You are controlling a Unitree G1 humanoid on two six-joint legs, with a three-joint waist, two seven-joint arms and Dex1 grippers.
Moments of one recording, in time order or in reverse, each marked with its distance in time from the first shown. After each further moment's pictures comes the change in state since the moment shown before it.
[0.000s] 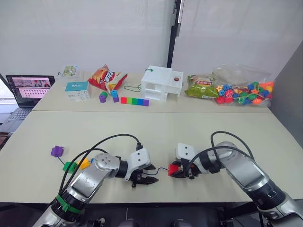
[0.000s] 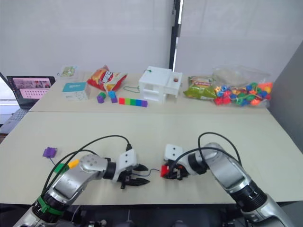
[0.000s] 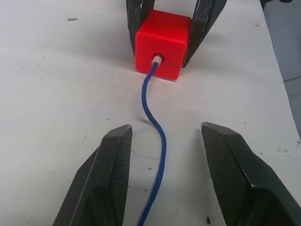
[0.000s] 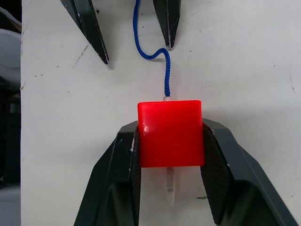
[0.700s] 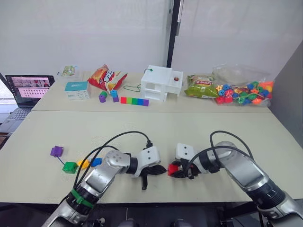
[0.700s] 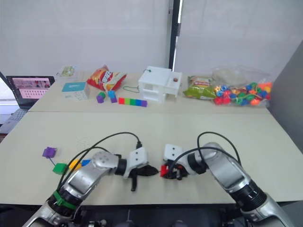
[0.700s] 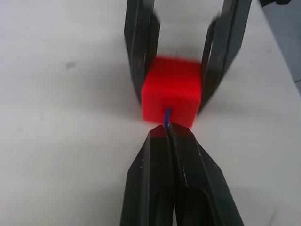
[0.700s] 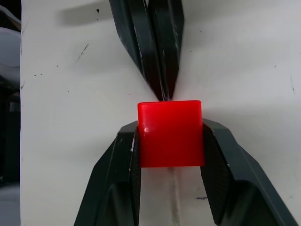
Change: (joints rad) left arm -0.108 -0.120 -0.055 0.098 0.050 -0.066 0.005; right arm -0.012 0.009 0.012 -0.003 -0.002 0.009 -0.009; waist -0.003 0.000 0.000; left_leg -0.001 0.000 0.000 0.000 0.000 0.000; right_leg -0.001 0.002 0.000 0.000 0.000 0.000
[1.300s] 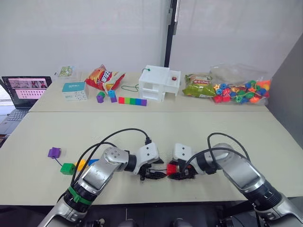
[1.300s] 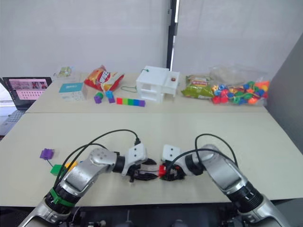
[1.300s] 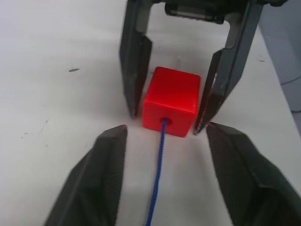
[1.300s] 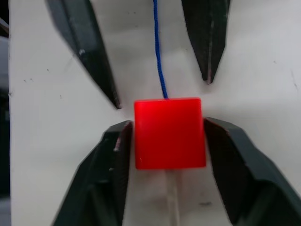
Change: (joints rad) left arm -0.002 0.063 0.028 -0.091 -0.048 0.131 -0.026; right arm 0.017 0.023 0.003 0.003 0.005 0.000 -0.050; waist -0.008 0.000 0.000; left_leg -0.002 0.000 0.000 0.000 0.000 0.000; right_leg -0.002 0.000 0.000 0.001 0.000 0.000
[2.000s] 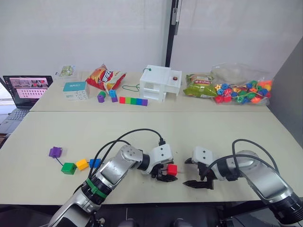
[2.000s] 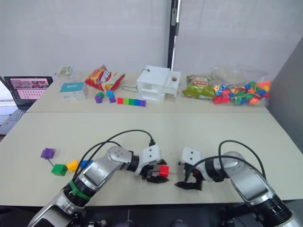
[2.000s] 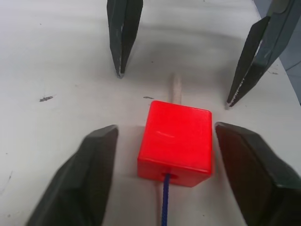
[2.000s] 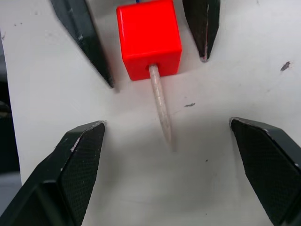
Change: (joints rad) left arm -0.122 -0.144 -0.123 0.183 0.057 -0.033 0.018; right arm 0.190 -0.155 -0.167 -0.028 0.075 -0.113 -0.021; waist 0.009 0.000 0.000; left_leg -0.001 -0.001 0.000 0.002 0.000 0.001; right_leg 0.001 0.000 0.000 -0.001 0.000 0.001
